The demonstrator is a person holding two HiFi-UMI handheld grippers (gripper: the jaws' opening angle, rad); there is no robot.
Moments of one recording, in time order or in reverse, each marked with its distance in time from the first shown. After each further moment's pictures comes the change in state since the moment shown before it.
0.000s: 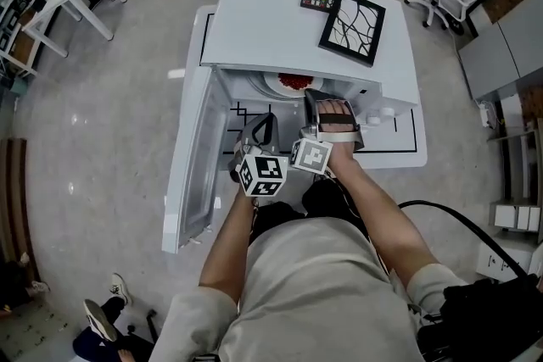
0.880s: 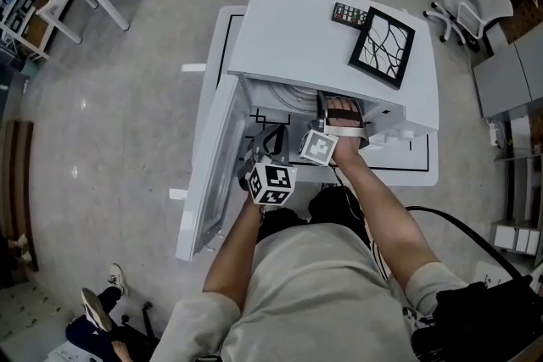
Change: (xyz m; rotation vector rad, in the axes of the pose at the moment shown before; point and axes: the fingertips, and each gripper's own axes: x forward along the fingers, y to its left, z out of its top) left arm 0.001 0.015 -0.022 -0.035 0.046 -0.006; right arm 0.061 0.007 0.009 -0.057 0.049 0.034
